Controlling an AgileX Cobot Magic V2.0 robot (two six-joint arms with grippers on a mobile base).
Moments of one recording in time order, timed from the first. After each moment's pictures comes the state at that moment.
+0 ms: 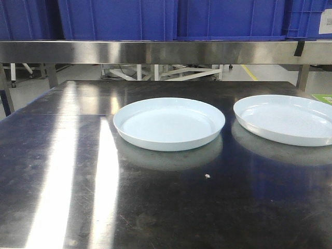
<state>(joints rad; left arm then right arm) -0.21 0.47 -0.32 -0.01 0.07 0.14 0.03 0.50 -0.28 0.13 0.21 0.10</state>
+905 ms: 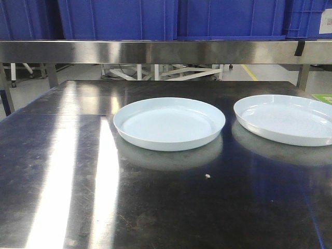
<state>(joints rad) -0.21 0.47 -0.32 -0.01 0.07 0.14 -0.10 1.32 -0.89 0.13 0.45 0.10</state>
